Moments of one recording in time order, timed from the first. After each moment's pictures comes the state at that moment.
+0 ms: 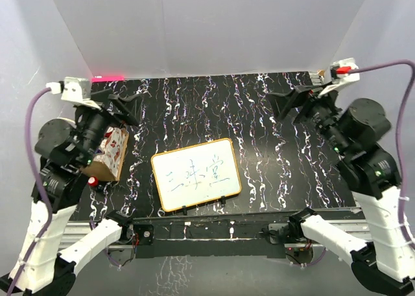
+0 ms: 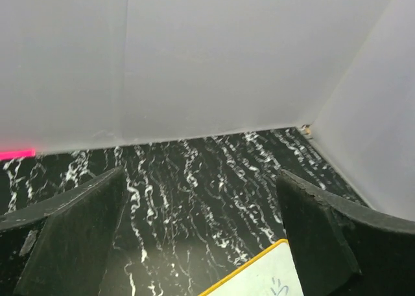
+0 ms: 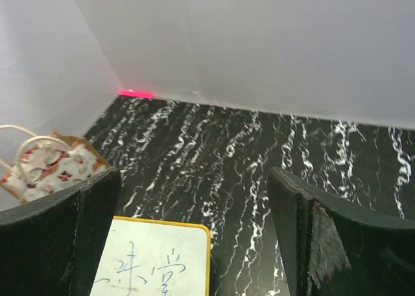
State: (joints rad) left arm -0.44 0.79 1.38 -0.44 -0.12 -0.18; right arm 0.44 0.89 1.54 -0.59 0.00 0.20
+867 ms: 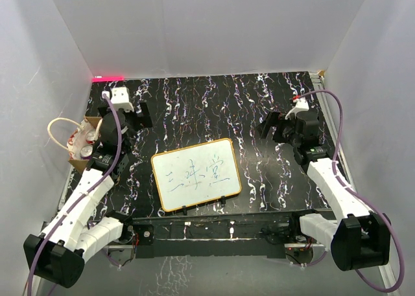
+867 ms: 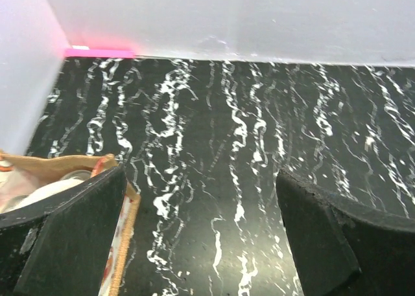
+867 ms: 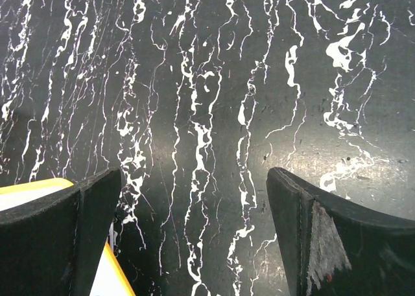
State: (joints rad) left arm -0.33 0.94 0.83 -0.06 -0.35 -0.09; right arm 0.11 1.06 0.74 -0.12 -0.20 0.33
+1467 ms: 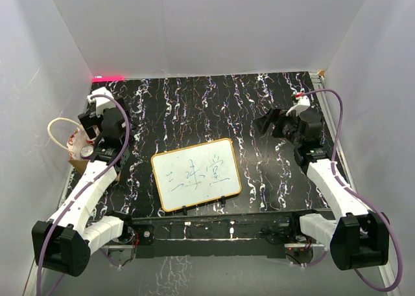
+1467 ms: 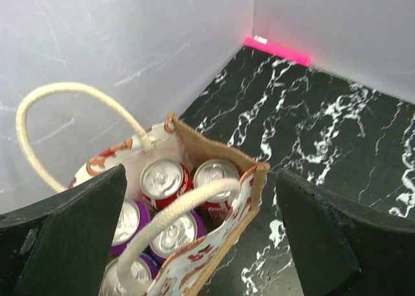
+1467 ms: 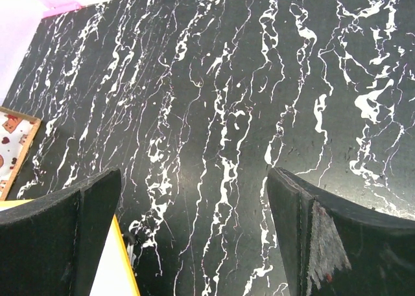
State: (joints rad) left arm -0.25 1.03 0.81 0.07 -0.91 -0.01; right arm 0.09 1.06 0.69 0.09 -0.30 0.36
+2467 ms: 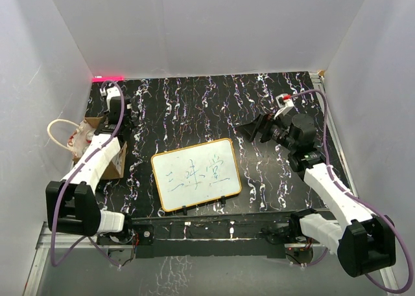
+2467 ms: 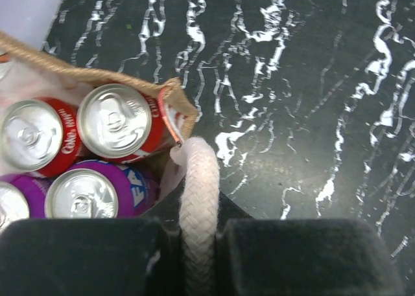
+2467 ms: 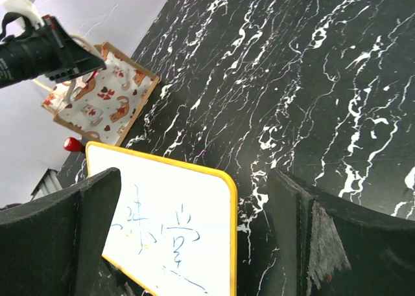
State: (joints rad) left arm -0.13 1.33 0.98 -0.34 -0.47 -0.29; right arm 0.22 1.02 0.67 0.21 -0.52 0.50
